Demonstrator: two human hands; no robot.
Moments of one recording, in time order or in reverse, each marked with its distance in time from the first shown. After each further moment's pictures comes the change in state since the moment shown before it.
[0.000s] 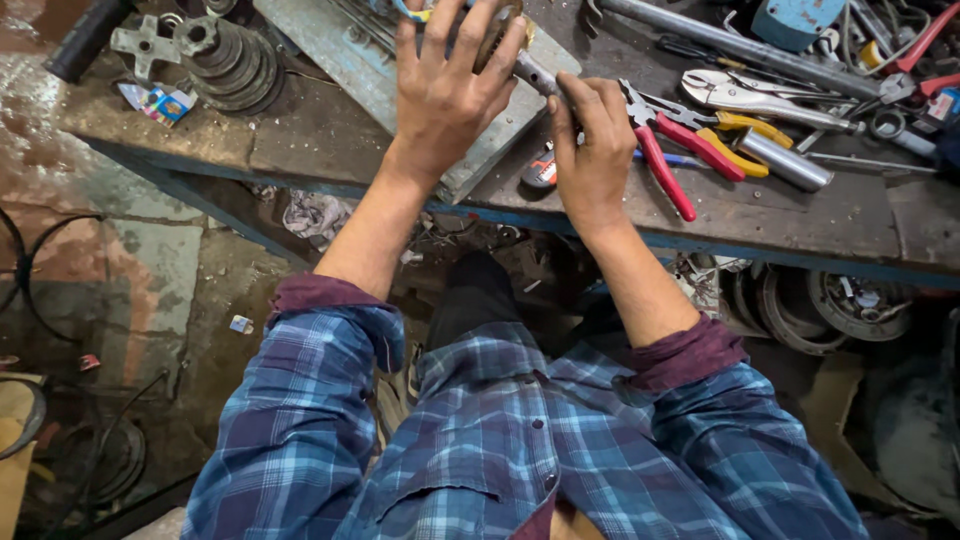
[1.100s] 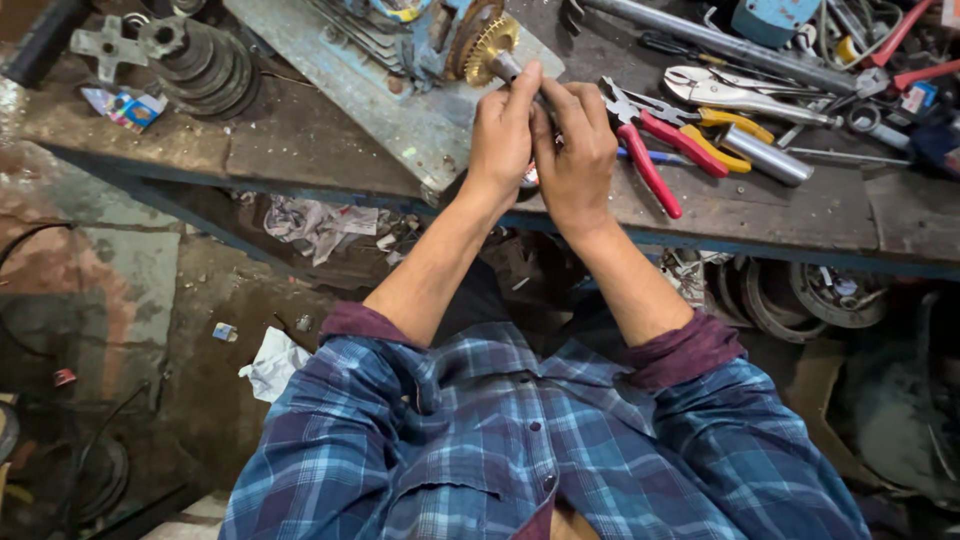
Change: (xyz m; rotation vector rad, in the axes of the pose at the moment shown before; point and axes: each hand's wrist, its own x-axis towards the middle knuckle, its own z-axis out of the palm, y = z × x) left_hand 0.004 0.095 0.058 -1.701 0.016 -1.260; right_hand 0.003 -0.007 -0.001 -0.046 -0.017 -0.021
